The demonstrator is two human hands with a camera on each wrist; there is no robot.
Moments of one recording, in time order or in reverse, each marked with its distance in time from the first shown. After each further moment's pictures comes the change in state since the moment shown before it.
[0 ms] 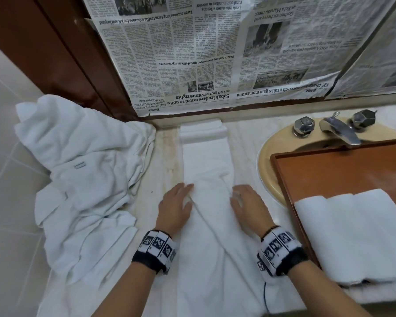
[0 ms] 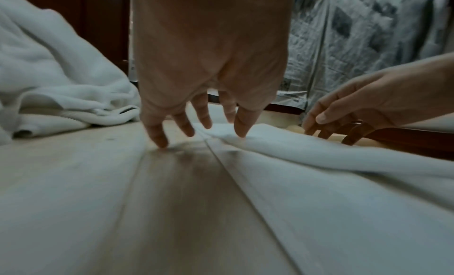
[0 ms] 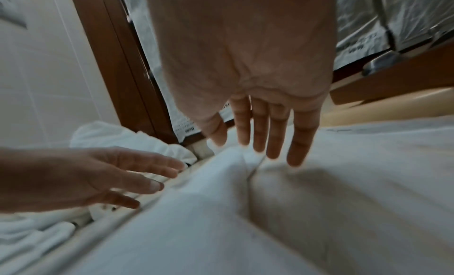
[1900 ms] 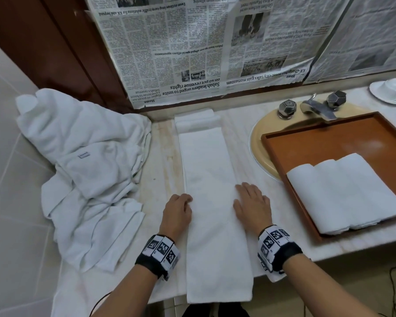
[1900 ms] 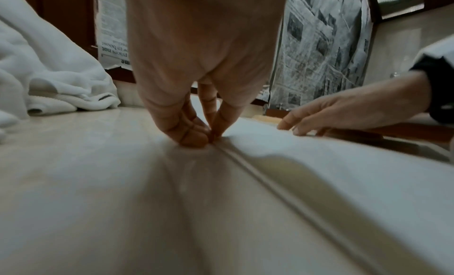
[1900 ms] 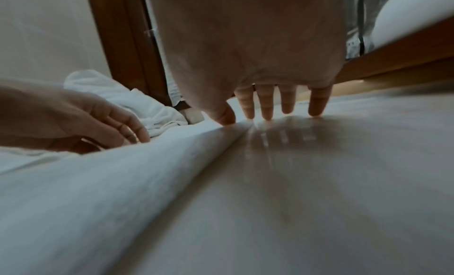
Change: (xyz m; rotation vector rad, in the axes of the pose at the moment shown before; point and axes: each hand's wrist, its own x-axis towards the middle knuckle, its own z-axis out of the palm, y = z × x) left_hand -0.064 -0.016 0.009 -0.129 0.015 0.001; right_hand -0.071 -0.006 0.039 -0.386 0.055 0.139
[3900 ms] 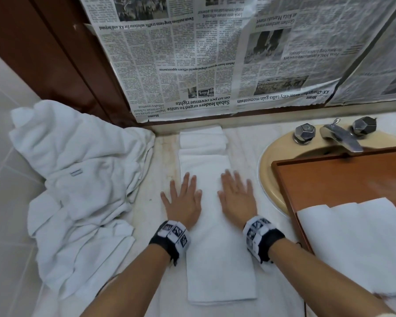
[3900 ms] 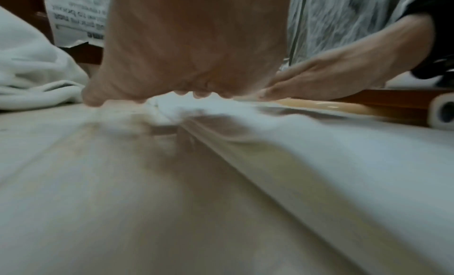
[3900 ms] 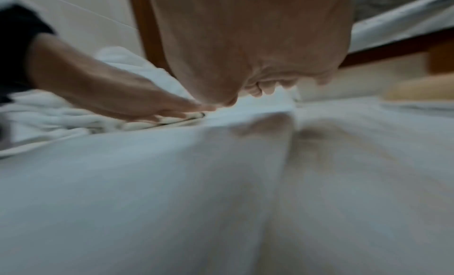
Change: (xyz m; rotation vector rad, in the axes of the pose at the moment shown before) left_hand 0.097 0.048 0.013 0.312 -0.082 -0.181; right_hand 0.125 -0.019 -0.007 -0.091 -0.090 -0.218
